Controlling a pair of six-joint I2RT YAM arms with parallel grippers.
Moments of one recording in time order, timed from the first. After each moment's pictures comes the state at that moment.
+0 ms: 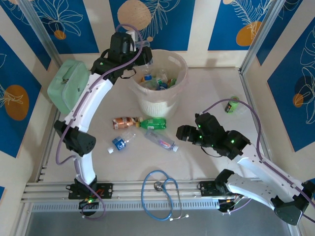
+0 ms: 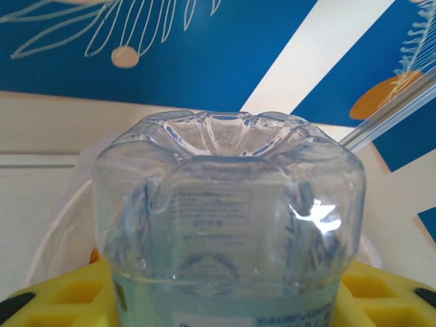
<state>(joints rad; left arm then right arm) -0.49 1.91 2.24 -0.75 0.02 -0.49 0.75 0.85 0.88 -0.84 0.02 0.88</state>
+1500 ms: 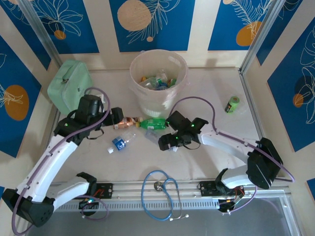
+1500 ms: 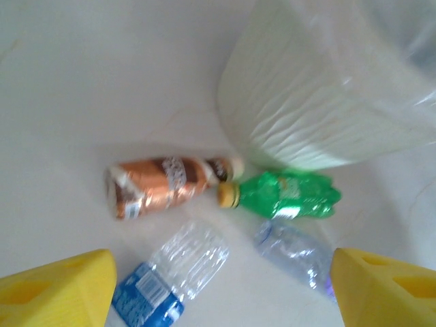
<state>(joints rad) -0.43 0.99 1.07 -0.85 -0.02 -0.53 0.83 1.39 0.96 -0.77 -0.10 0.48</state>
